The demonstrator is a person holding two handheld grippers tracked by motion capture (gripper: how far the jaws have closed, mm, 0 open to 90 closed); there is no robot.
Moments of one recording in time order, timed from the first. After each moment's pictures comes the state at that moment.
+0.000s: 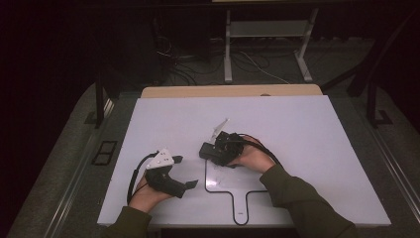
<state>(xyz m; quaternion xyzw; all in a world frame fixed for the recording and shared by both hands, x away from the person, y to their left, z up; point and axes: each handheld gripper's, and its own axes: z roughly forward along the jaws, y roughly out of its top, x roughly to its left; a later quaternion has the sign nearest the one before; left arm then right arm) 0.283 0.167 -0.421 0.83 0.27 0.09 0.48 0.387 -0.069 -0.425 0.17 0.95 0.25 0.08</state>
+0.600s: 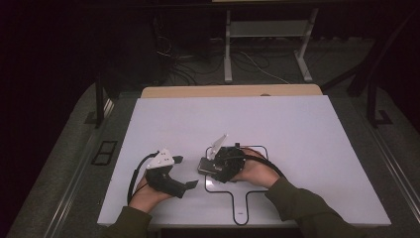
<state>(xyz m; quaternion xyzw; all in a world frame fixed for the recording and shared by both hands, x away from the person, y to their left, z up) 0.283 0.167 -0.421 0.83 0.27 0.09 0.48 0.339 -0.066 -0.423 0.12 0.96 0.24 0.07</state>
